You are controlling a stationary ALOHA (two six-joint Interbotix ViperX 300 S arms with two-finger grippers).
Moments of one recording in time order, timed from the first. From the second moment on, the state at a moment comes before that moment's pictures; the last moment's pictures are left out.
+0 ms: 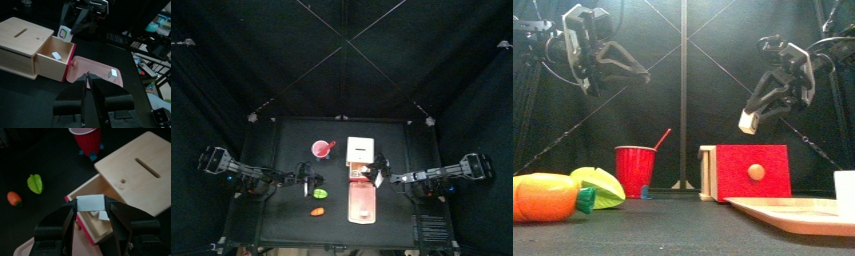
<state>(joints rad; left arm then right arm) -0.18 -0.32 1.02 -0.51 -0.56 0.13 0.07 -0.49 1.04 -1.61 0.39 2.13</state>
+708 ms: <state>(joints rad) -0.18 -0.31 1.02 -0.51 -0.56 0.13 0.08 -0.49 1.07 -1.56 0.44 2.13</state>
